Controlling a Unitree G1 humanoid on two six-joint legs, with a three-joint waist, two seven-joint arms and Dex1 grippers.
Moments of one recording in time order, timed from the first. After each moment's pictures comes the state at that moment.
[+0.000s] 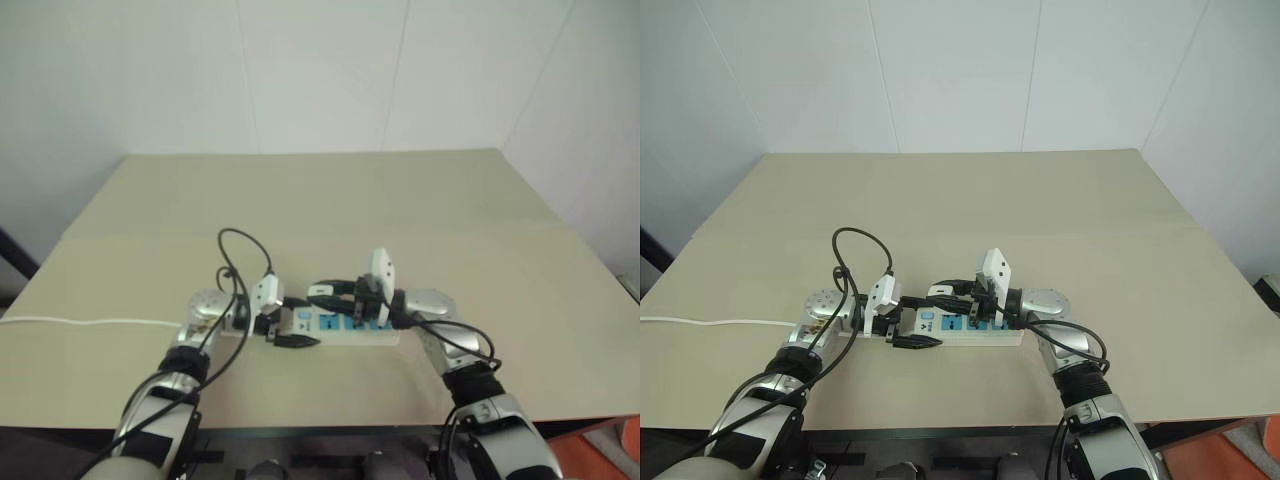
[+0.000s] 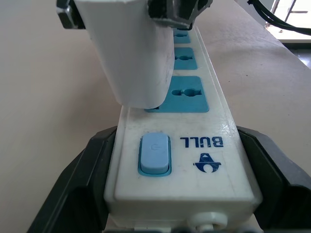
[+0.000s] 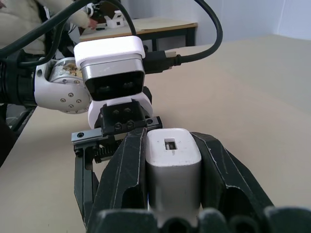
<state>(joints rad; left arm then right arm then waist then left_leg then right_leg) -0.71 0.36 -0.12 0.83 -0.15 -0.29 -1.48 -0.60 -0.24 0.15 0.34 0.29 0.06 1.11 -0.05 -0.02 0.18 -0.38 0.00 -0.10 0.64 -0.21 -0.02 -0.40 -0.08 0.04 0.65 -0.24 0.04</state>
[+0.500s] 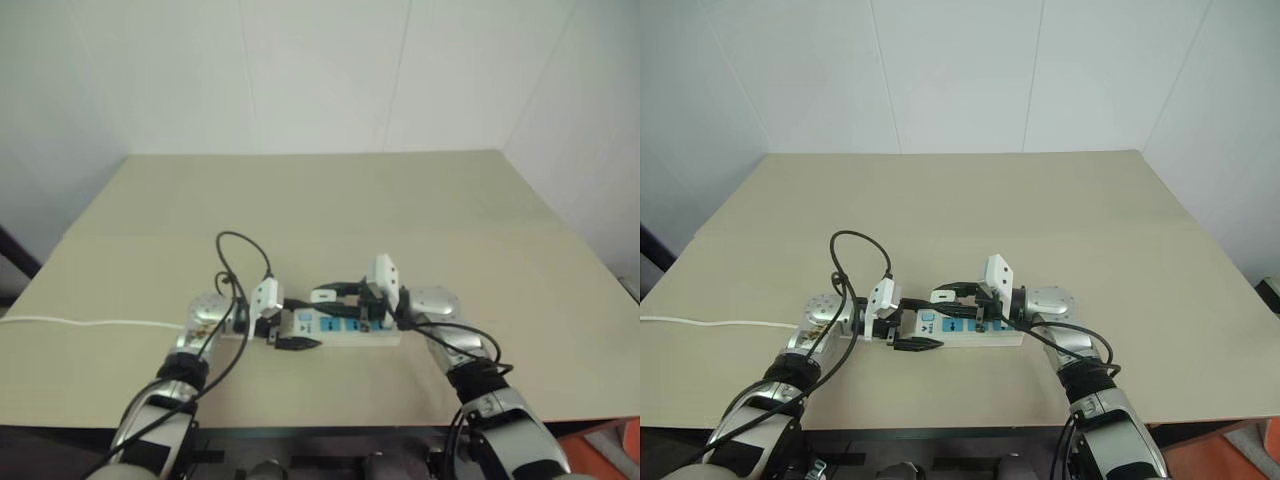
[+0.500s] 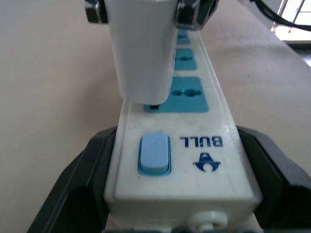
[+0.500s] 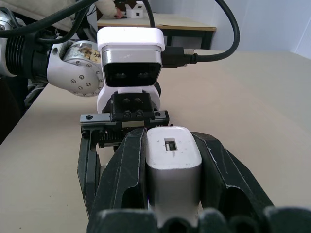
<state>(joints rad) -0.66 0.37 -0.12 0.75 -0.16 -0.27 -1.44 -0.64 -0.28 0.20 0.46 0.28 -0.12 1.18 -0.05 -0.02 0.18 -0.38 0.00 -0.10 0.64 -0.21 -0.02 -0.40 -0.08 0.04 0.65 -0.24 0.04</state>
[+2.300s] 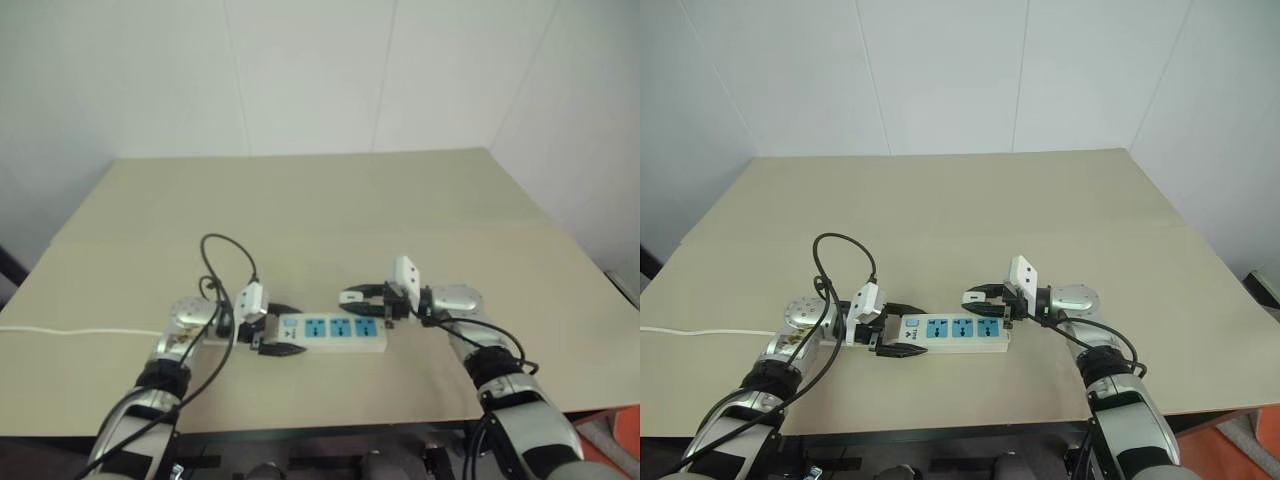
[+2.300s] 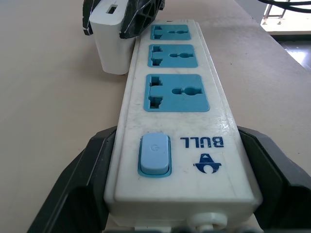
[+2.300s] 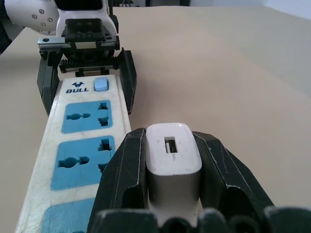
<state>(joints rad) -0.60 0.45 -0.12 0.68 -0.20 -0.24 -1.47 -0.72 -0.33 0.12 0.73 0.22 -0.22 1.26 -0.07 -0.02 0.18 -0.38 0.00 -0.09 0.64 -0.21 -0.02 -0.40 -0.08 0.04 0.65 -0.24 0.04</state>
